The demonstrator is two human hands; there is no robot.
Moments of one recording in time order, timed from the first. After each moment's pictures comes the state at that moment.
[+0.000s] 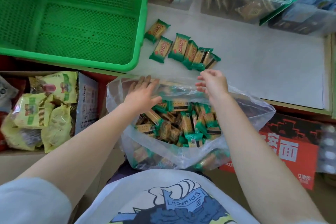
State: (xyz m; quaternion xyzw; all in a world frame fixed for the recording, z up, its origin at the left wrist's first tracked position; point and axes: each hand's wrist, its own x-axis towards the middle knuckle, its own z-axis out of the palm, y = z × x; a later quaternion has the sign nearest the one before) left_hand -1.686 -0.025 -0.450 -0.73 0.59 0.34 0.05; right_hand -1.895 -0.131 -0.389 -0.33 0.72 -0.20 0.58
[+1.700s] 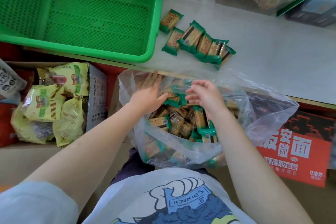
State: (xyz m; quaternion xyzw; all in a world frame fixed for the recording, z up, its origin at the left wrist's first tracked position) left_hand -1.669 0.003 -0.456 -0.73 0.59 0.34 0.03; right_hand -1.863 -0.062 -0.405 -0.39 0.66 -0.12 0.63
